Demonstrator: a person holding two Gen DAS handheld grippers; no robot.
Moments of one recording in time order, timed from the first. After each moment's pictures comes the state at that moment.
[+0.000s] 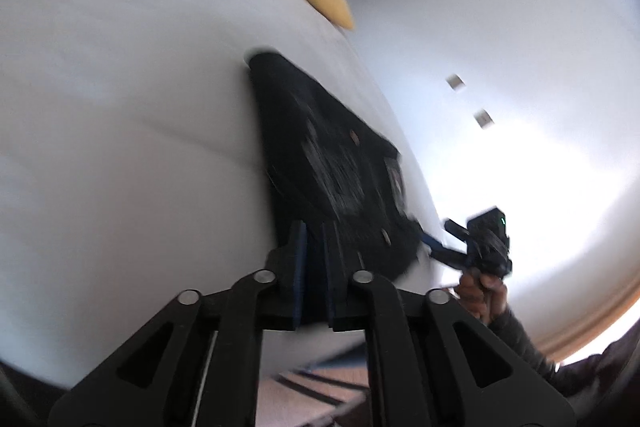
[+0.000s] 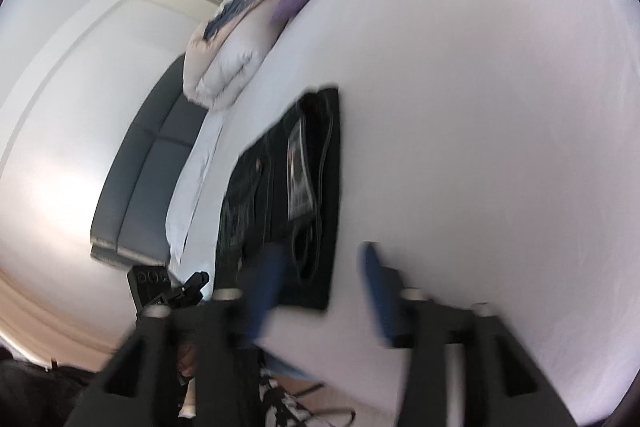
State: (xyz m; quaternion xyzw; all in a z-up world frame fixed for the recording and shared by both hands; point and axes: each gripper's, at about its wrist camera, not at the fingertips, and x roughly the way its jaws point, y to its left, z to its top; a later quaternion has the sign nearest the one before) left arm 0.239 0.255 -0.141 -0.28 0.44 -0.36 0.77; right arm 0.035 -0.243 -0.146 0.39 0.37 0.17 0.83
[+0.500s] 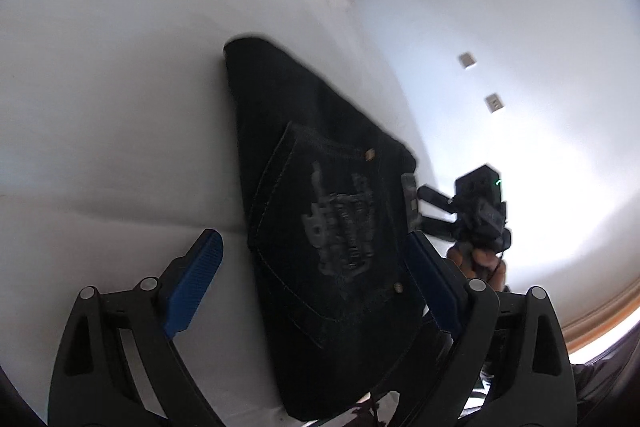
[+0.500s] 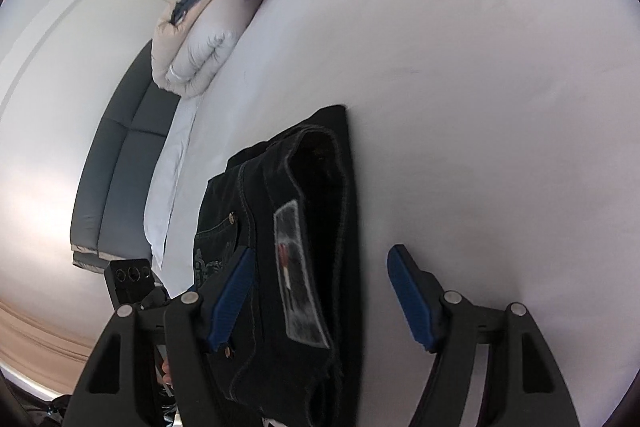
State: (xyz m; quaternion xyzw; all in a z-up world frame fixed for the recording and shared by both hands) left arm 0.316 0.206 -0.156 -0.26 0.51 -0.38 0.72; right arm 0.140 -0.204 -0.152 0.35 0.45 0.16 0.80
